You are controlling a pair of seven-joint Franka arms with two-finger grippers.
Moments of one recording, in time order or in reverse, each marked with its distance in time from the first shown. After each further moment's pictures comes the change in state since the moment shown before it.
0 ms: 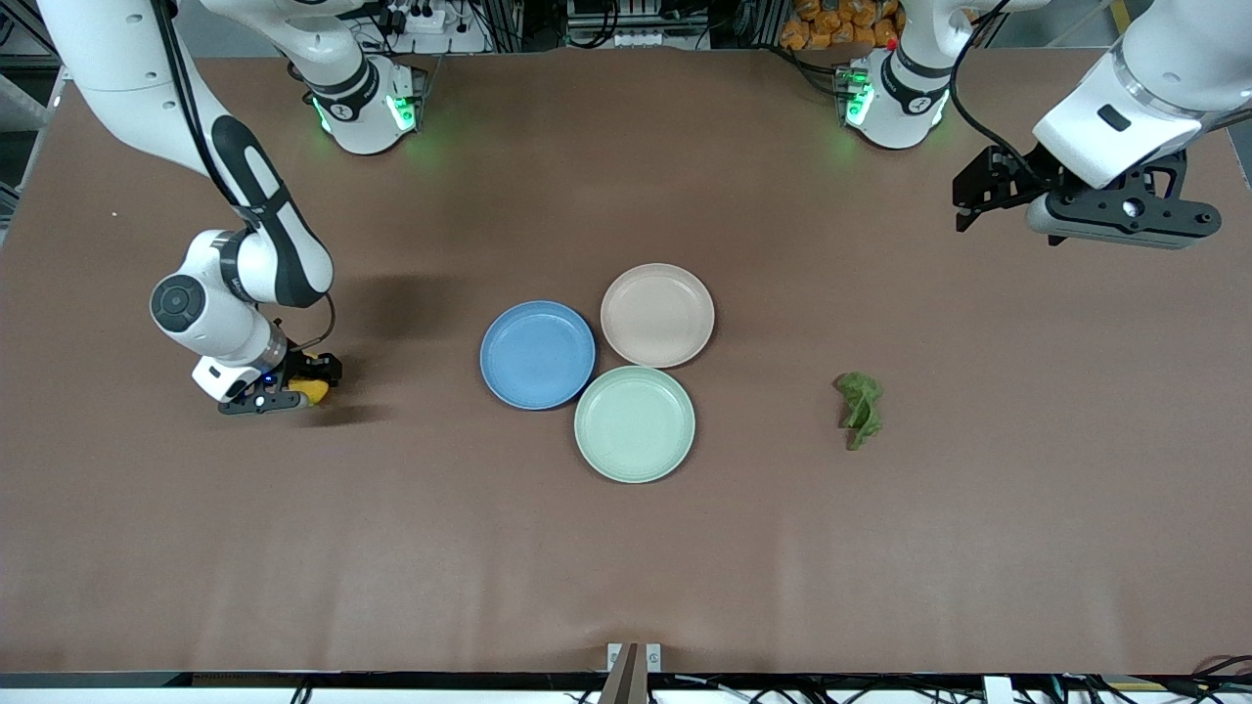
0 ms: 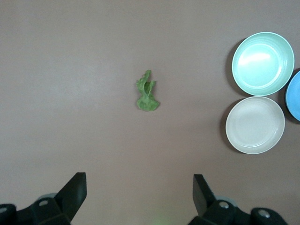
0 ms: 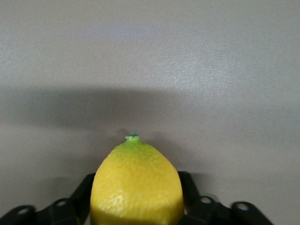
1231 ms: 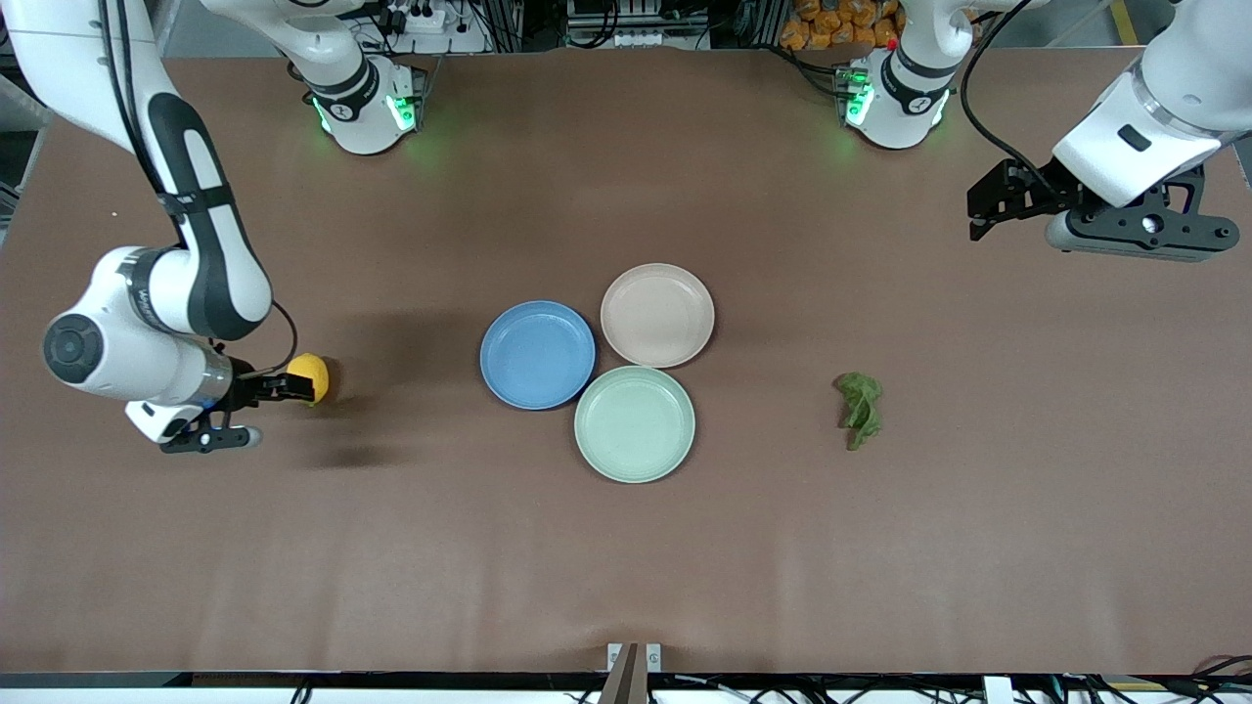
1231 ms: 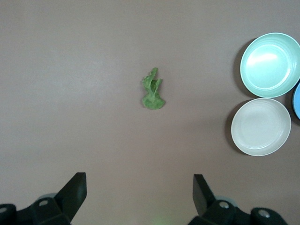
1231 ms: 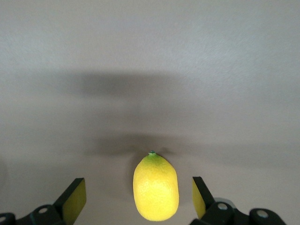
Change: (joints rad) left arm 0.020 0.012 0.011 0.000 0.000 -0.004 0.000; right arm -0.004 -0.047 -0.015 0.356 0.060 -0.504 0.017
